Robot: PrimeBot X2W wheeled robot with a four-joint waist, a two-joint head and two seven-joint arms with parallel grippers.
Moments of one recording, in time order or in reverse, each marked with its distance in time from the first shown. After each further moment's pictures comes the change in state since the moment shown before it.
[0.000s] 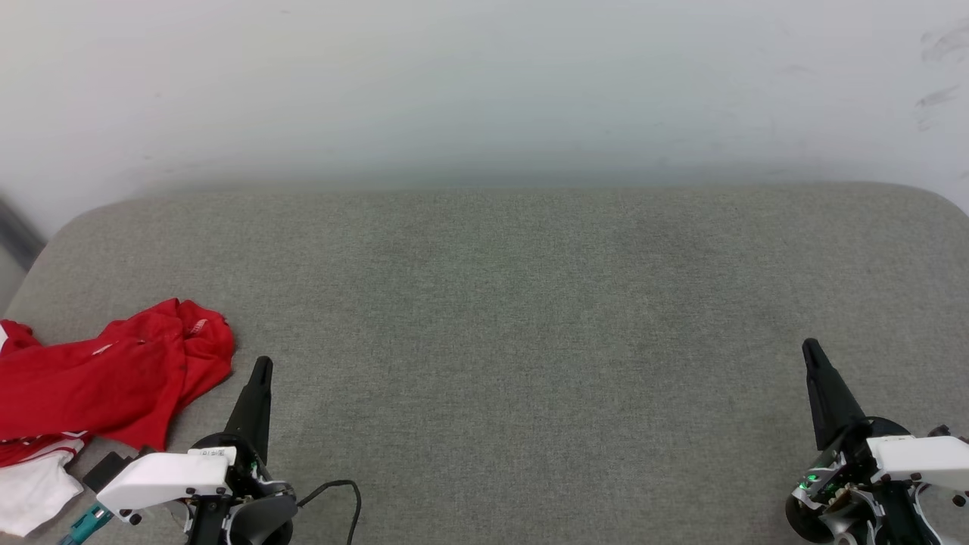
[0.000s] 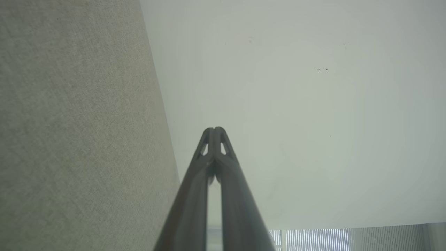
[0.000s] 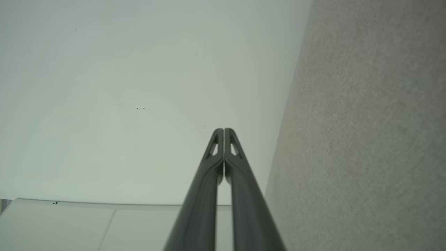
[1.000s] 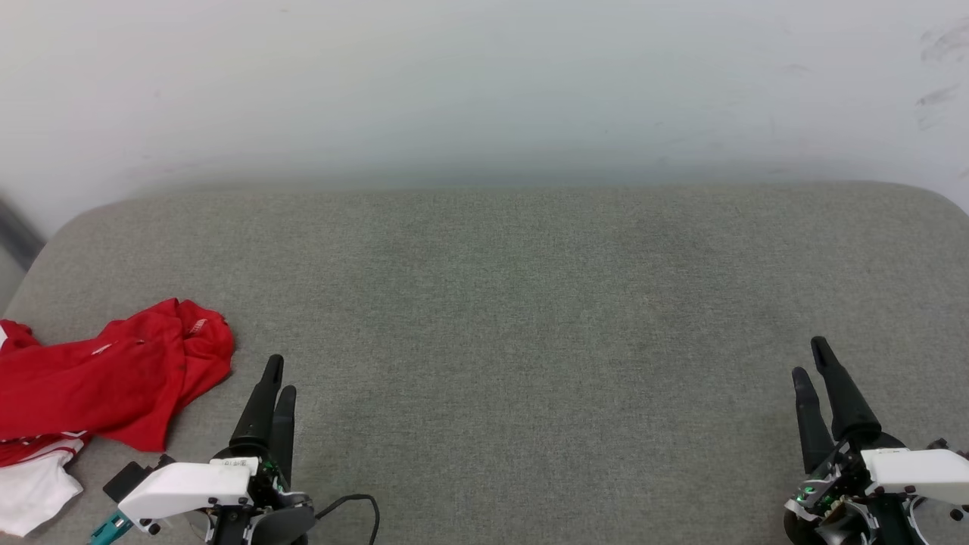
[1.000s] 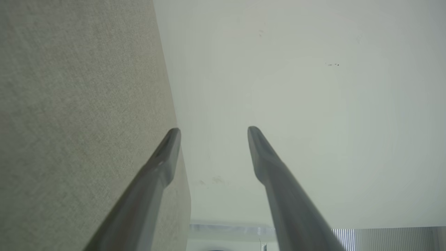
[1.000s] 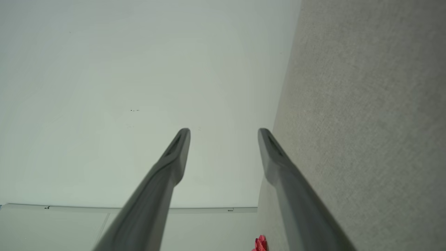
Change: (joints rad) left arm 0.025 -0.003 -0.051 0.007 0.001 0.002 -0.040; right arm 0.032 0.002 0.016 -0.011 -0.008 0.000 -0.030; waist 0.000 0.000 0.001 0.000
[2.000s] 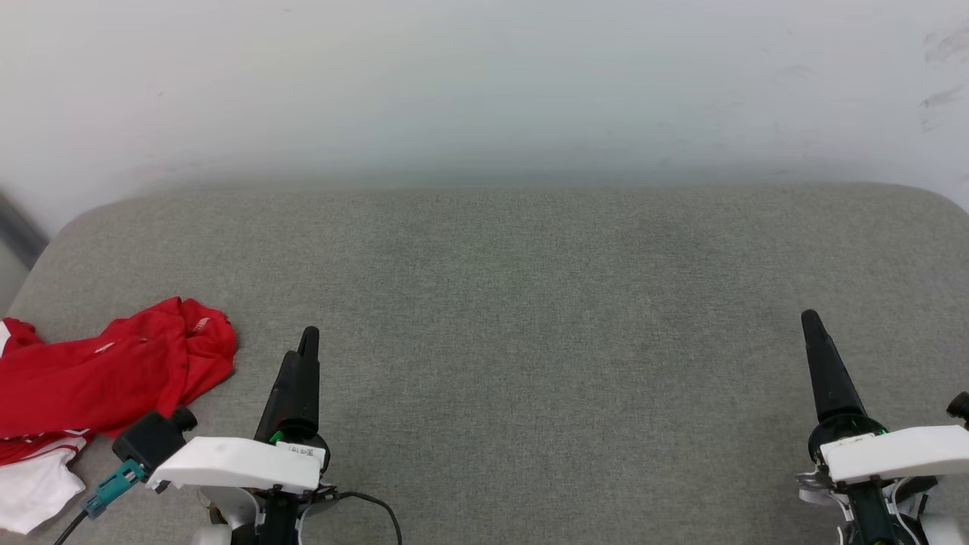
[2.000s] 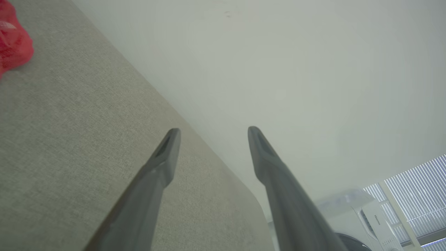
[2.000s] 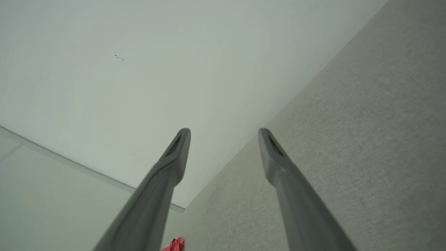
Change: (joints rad) left arm -0.010 0.001 -0.087 -0.092 0.526 0.000 -0.131; right arm 0.000 -0.065 0.088 -0.106 -0.471 0.000 -0.140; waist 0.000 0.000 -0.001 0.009
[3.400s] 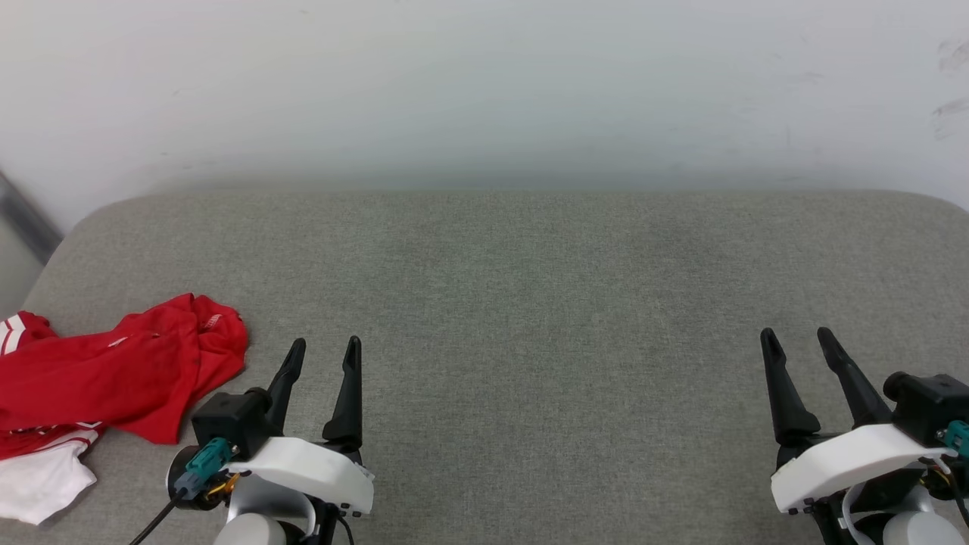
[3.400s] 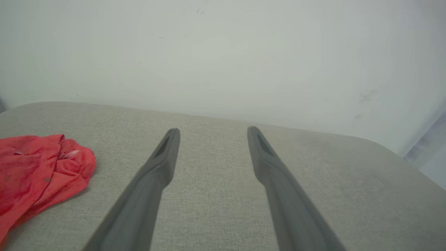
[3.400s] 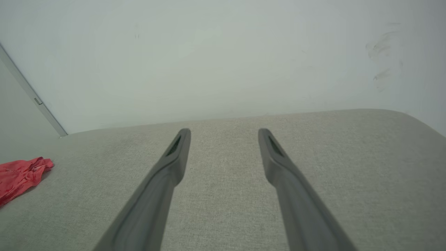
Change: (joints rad) left arm -0.020 0.050 -0.103 0.039 0.732 0.071 -0.120; right arm 0.022 0.016 -0.009 -0.066 -0.849 0.000 0.029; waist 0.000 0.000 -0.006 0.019
